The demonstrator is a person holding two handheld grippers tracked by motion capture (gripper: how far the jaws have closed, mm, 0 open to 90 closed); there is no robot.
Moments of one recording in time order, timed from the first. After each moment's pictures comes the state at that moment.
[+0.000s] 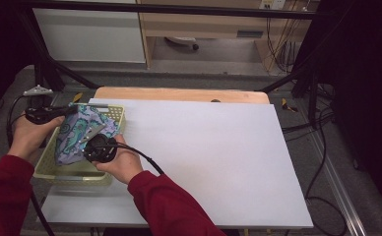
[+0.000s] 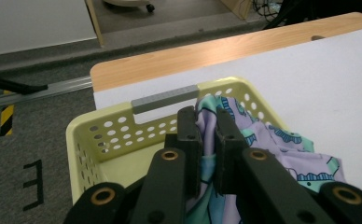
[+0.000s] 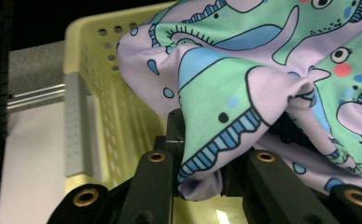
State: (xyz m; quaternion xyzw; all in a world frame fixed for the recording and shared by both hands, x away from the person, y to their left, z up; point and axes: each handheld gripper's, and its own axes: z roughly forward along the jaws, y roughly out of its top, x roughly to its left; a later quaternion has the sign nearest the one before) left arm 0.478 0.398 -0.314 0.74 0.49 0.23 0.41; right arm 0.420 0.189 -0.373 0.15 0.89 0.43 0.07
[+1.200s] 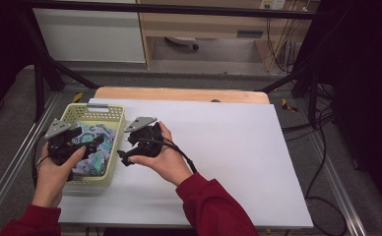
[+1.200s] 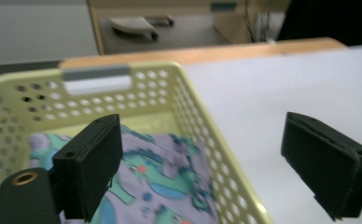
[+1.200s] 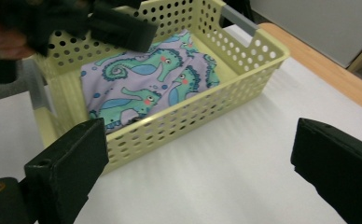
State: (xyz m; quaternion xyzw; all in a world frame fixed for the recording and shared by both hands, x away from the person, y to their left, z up) left arm 0.382 0.315 -0.347 0.69 0.50 0.26 0.46; right arm 0.409 0.071 -0.330 0.24 0.85 0.45 0.15
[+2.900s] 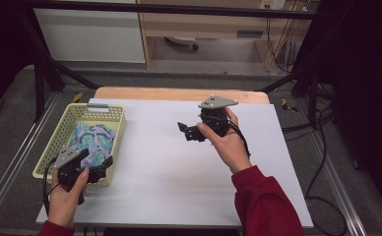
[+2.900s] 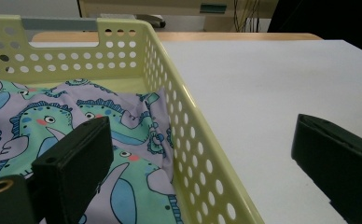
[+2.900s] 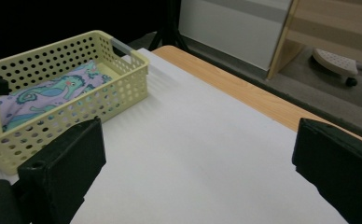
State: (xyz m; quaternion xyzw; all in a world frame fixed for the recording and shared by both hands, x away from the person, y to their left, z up) left arm 0.340 0.300 -0.395 0.67 0.50 0.26 0.48; right arm 0.437 -0.093 -0.295 0.34 0.78 0.49 0.21
